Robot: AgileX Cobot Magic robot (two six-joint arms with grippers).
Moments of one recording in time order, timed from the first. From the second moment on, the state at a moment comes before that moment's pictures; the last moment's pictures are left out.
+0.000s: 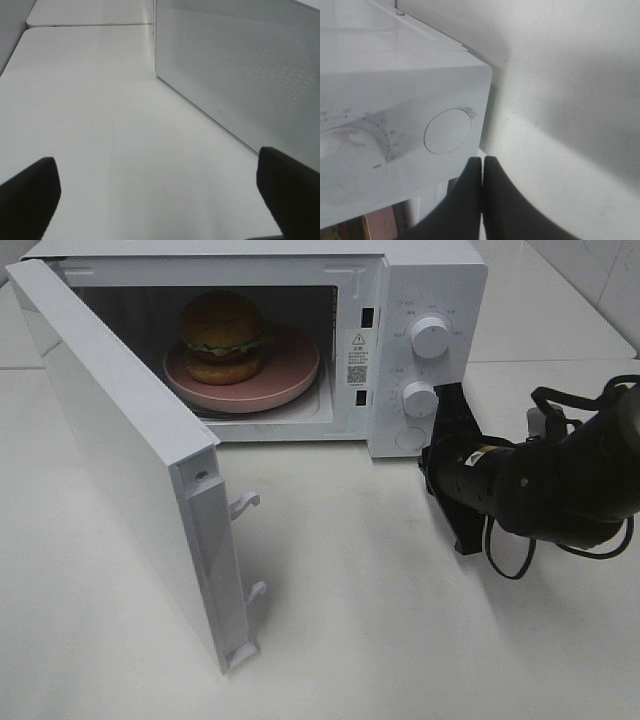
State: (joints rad) left arm 0.01 0.00 -0.50 -0.14 1.04 0.08; right arm 0.51 1.91 -0.67 0.60 -0.70 1.25
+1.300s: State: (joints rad) left arm 0.01 0.00 -0.50 -0.14 1.04 0.08; right arm 0.51 1.59 -0.72 0.45 0.29 0.09
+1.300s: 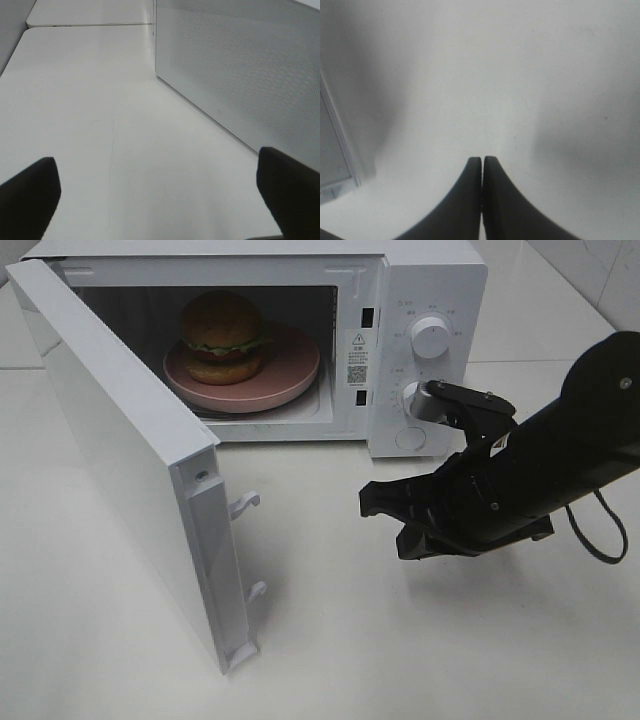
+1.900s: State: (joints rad) left arm 0.01 0.00 -0.50 -0.14 1.04 0.08; right arm 0.51 1.59 -0.95 0.07 0.79 -0.34
